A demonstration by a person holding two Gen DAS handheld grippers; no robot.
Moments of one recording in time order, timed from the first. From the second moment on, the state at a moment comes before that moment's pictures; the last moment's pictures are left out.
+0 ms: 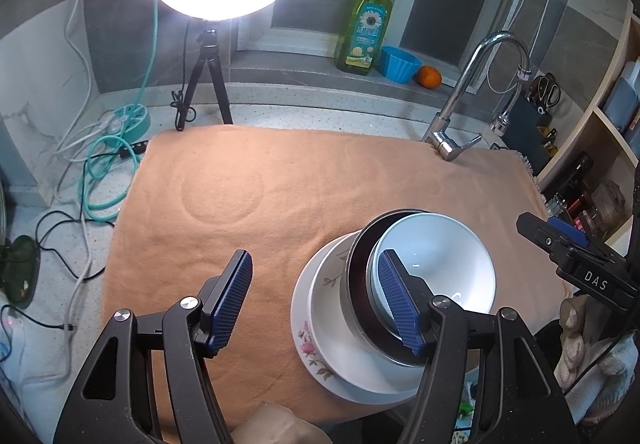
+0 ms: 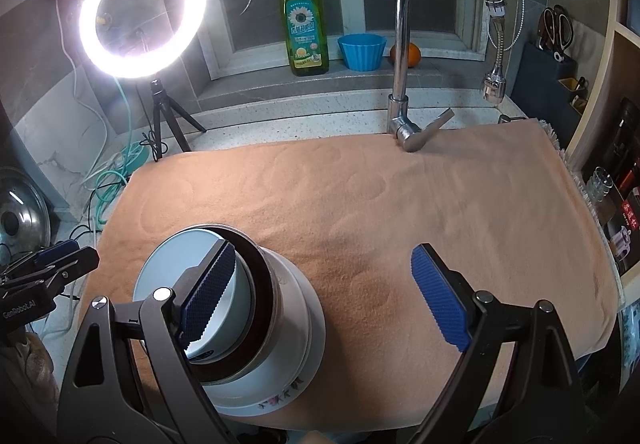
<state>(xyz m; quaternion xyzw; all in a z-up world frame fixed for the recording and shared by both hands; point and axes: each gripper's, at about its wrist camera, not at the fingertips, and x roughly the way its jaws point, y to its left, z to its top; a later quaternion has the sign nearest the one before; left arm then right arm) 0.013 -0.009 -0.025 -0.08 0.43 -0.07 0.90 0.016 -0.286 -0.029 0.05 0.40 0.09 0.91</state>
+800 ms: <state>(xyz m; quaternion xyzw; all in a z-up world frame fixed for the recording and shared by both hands) 0.018 -0.009 -0.026 -0.08 0.43 -0.07 0.90 0.020 -0.287 -0.032 0.05 0.41 0.09 0.91</state>
